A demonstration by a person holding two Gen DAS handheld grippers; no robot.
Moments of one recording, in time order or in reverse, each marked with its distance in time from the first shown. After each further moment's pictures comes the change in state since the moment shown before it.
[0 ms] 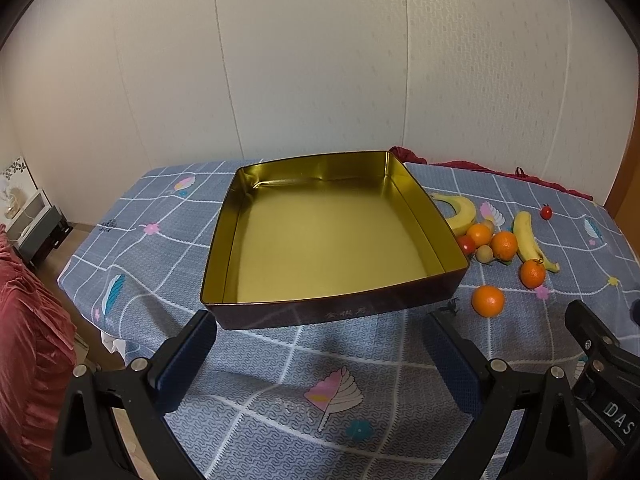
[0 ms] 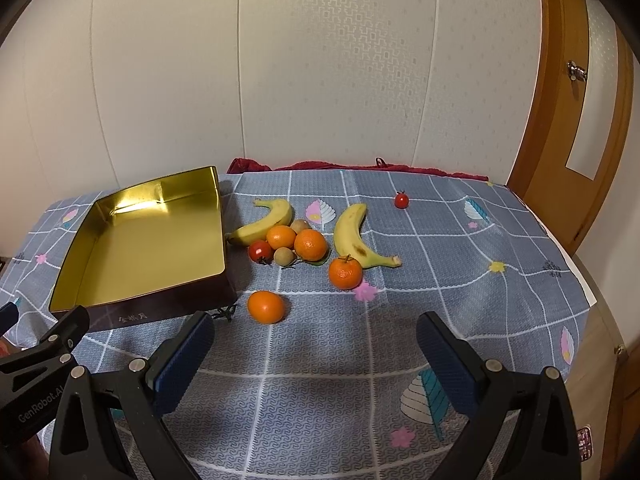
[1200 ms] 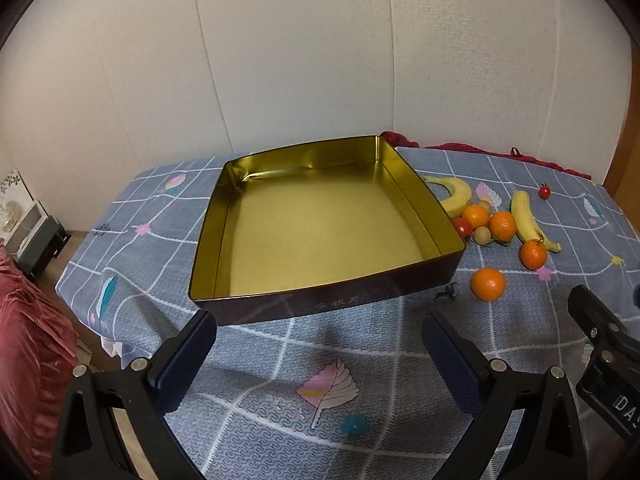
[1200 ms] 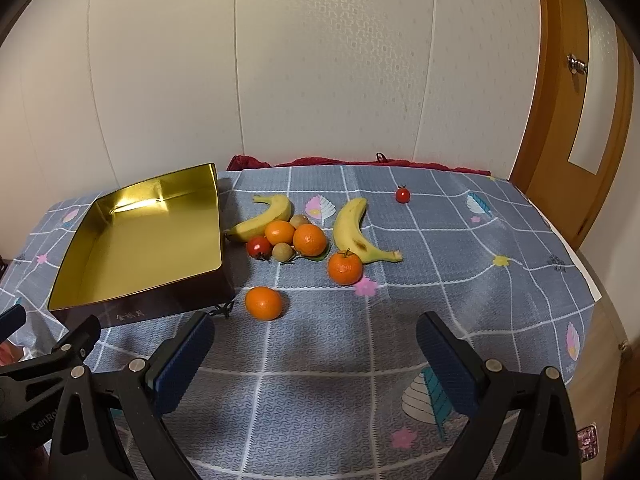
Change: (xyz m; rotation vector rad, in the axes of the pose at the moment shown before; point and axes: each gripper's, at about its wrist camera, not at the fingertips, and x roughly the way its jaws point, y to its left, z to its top) left arm 0.009 -0.012 -0.005 0.058 0.030 -0.008; right arm 0.006 -0.004 -0.005 0.009 0.002 0.013
